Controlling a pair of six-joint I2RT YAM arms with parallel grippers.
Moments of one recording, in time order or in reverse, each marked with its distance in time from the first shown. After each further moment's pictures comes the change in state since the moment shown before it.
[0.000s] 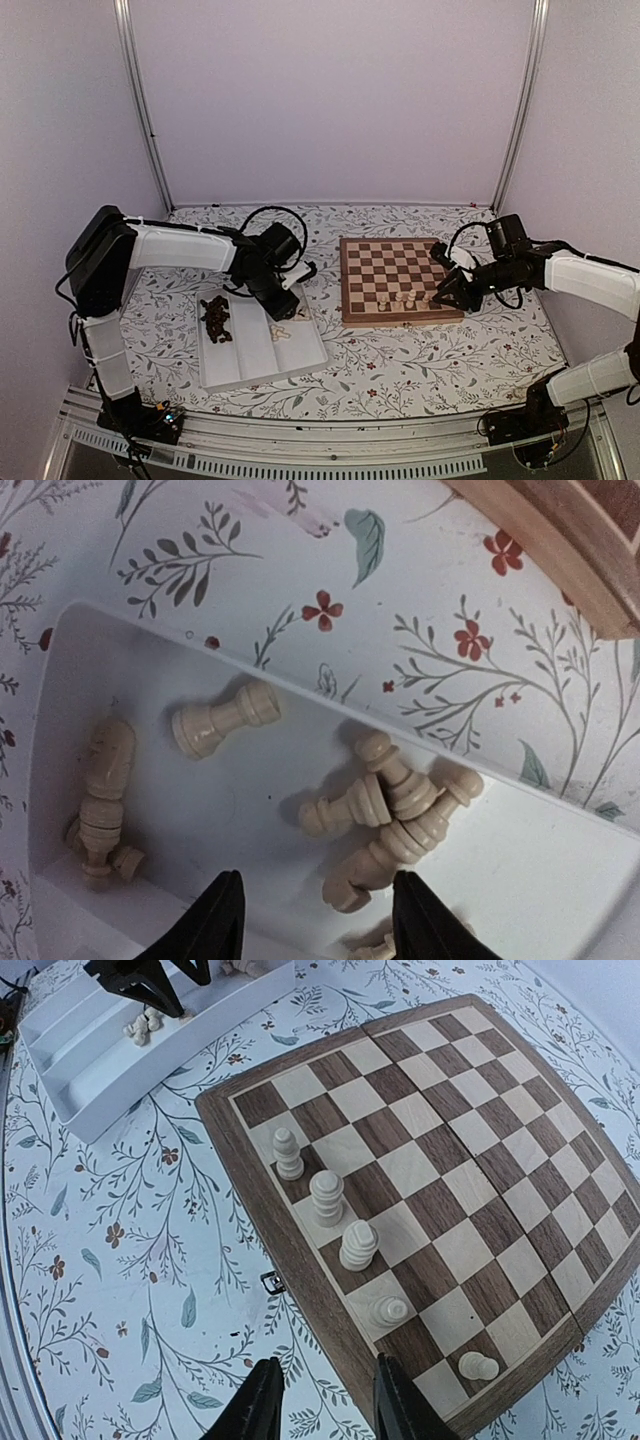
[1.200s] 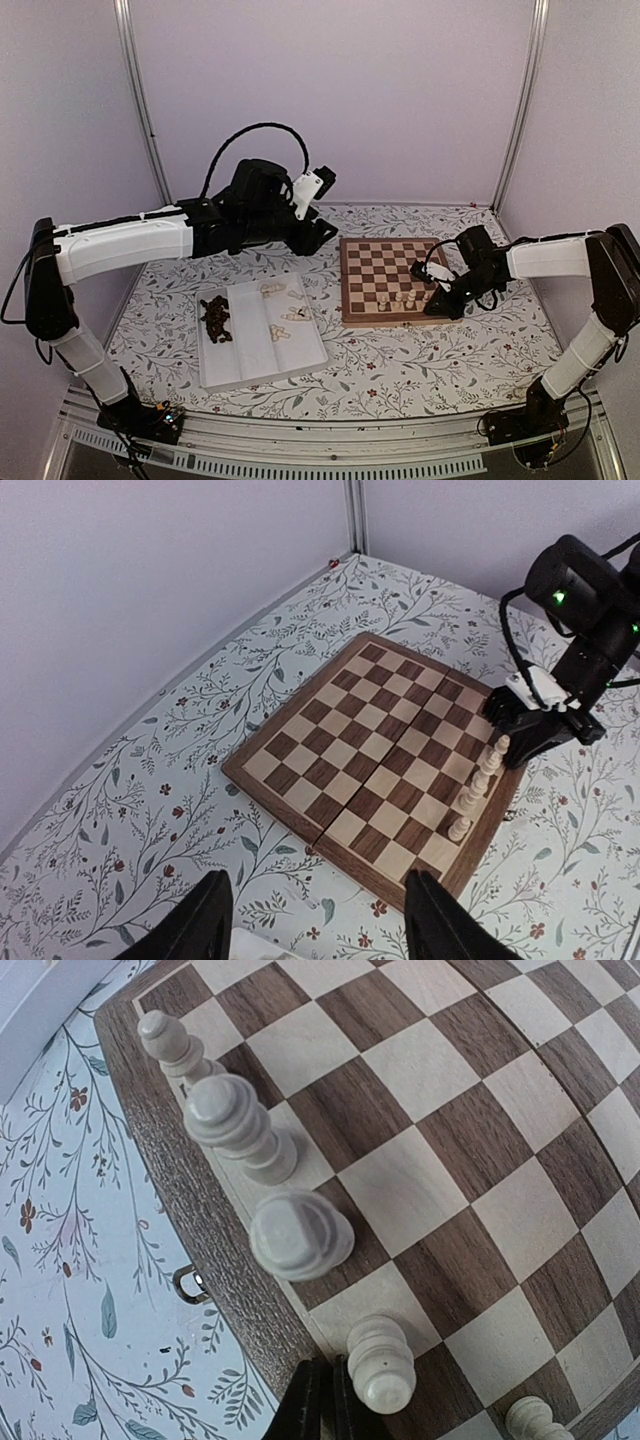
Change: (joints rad) left arm -0.095 -0.266 0.088 0.399 -0.037 -0.018; right arm 0.040 0.336 0.074 0.047 0.115 0.020
